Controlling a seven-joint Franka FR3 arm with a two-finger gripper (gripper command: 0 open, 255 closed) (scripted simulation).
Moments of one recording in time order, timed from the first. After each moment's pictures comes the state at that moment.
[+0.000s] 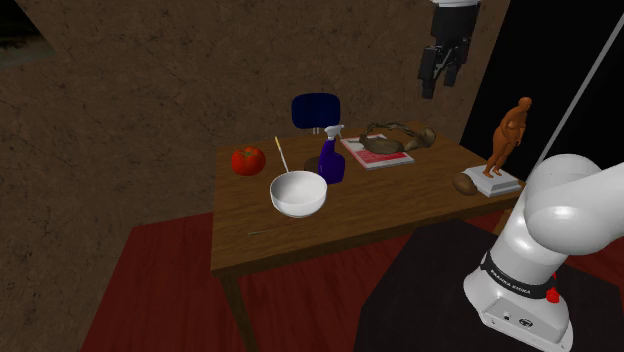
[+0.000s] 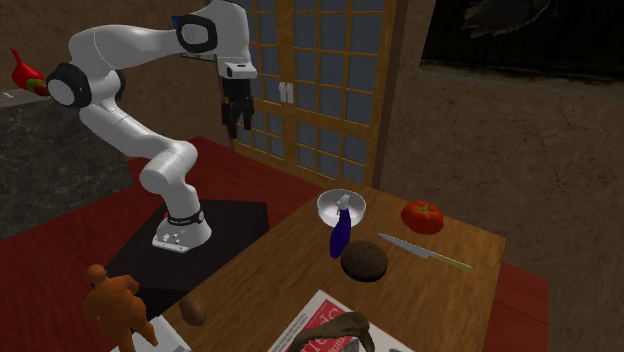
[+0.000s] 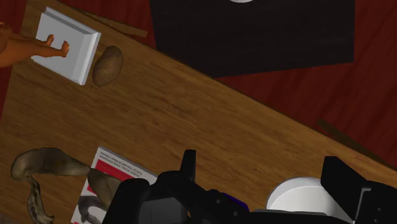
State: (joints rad) arm 0.01 -0.82 -0.01 -2.26 -0.11 1.43 0.14
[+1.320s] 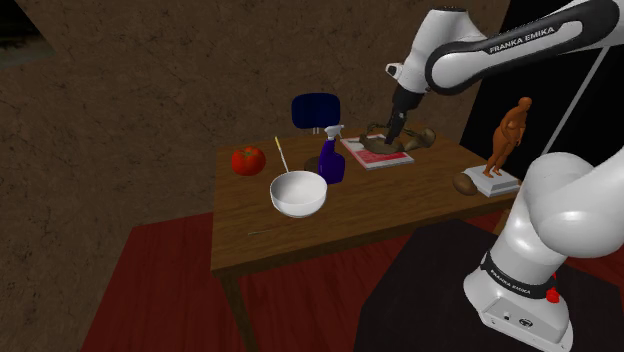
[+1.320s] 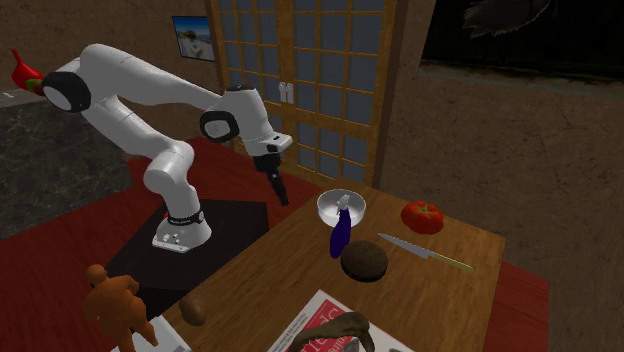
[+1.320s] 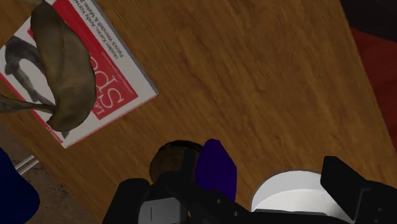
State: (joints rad) arm 0.16 -0.65 -0.42 -2.65 -0.32 2.30 -0.47
